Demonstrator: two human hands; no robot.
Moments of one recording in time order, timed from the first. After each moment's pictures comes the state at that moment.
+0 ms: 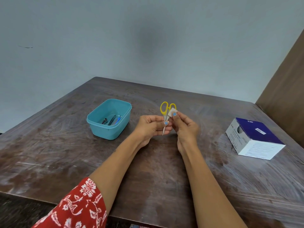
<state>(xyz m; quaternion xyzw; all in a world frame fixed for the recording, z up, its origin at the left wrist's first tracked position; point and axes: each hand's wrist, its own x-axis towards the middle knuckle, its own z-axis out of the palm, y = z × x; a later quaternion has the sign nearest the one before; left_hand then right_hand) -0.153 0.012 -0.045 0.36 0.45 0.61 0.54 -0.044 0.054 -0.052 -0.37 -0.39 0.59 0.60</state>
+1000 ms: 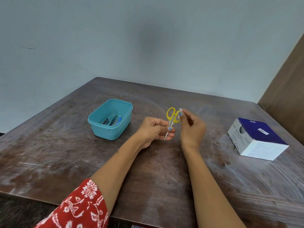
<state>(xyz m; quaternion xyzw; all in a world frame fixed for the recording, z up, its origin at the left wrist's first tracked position) -0.151 0.006 -0.042 0.40 0.49 0.55 0.55 -0.038 0.059 -0.055 -0.45 -0.56 0.29 0.64</state>
